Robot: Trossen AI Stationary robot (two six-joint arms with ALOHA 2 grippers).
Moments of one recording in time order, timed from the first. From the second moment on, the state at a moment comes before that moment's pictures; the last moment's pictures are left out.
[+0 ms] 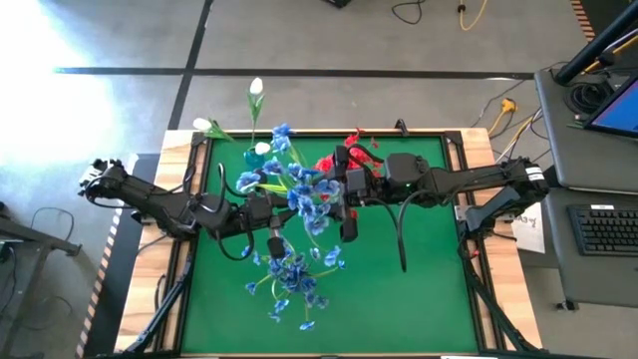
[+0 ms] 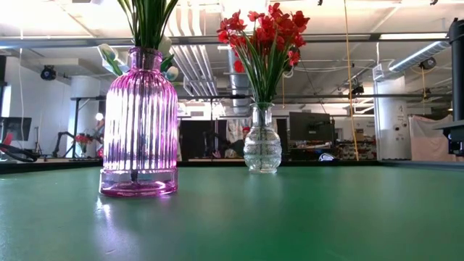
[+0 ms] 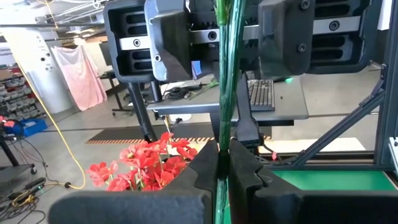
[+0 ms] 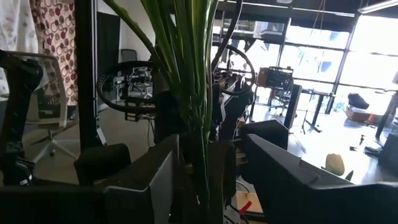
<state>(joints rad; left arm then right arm) -0.37 1.24 1.09 0.17 -0.65 0.17 0.11 1.55 1.50 0.17 0.00 -0.13</state>
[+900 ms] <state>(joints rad) -0.40 1.22 1.16 0.05 -0.66 0.17 0.12 1.51 1.53 0.16 -0.01 -0.19</state>
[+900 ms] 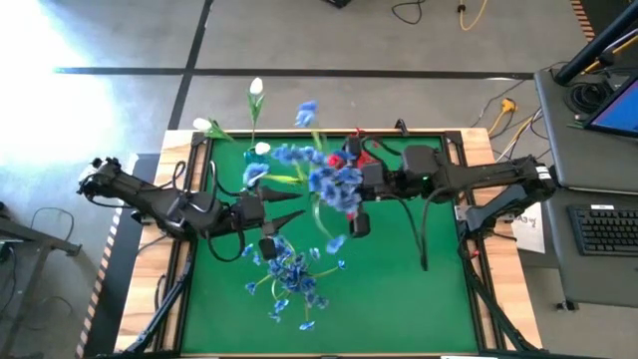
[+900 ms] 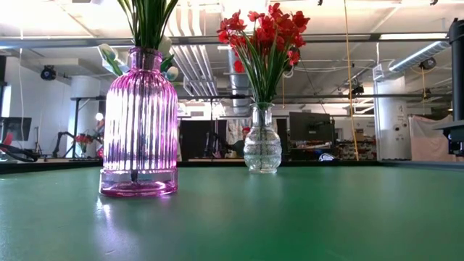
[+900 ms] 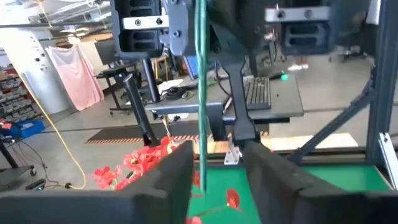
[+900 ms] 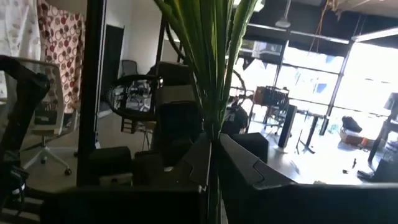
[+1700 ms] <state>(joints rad) -0.77 1.11 1.23 -0.32 -0.91 0.02 0.41 1.24 1.18 0.20 0.13 -0.06</state>
